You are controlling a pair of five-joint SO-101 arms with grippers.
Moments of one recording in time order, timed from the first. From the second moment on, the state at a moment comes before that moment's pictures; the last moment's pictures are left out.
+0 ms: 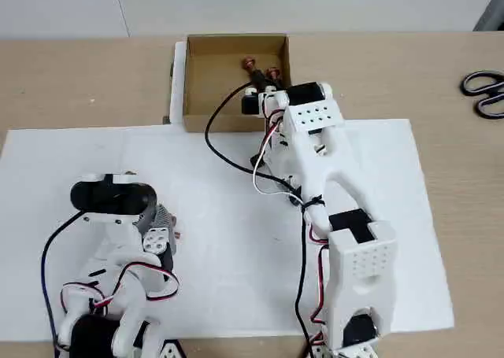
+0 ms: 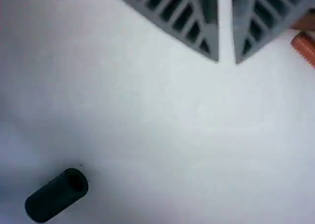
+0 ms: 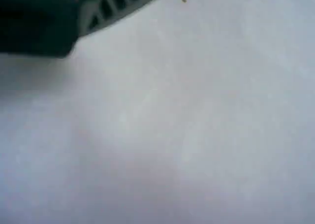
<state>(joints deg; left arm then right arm) 6.6 -99.8 72.8 73.1 13.7 -17.8 29.5 -23.4 98.2 9.4</state>
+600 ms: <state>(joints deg) 6.6 -99.8 72.8 73.1 13.7 -17.8 29.5 -23.4 98.2 -7.4</state>
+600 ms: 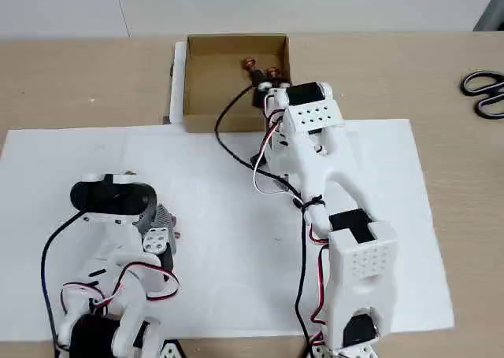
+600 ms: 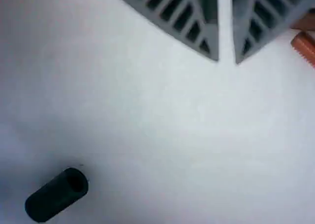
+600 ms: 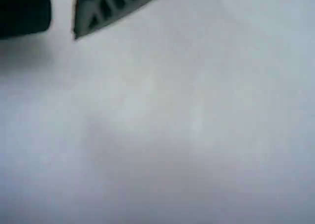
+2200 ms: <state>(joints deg) 6.6 -99.6 73.7 73.1 13.7 -16.8 36.3 -24.0 97.5 -37.6</state>
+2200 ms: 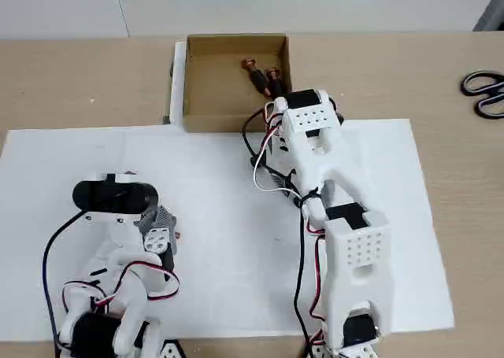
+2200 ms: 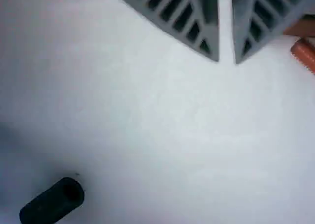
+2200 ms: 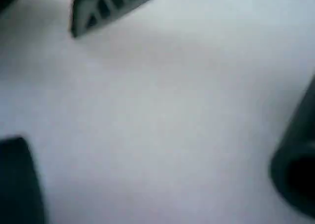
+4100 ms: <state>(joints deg) 6.6 -99.9 75.1 54.0 18.9 -8.2 1.3 -20.0 98.3 15.4</state>
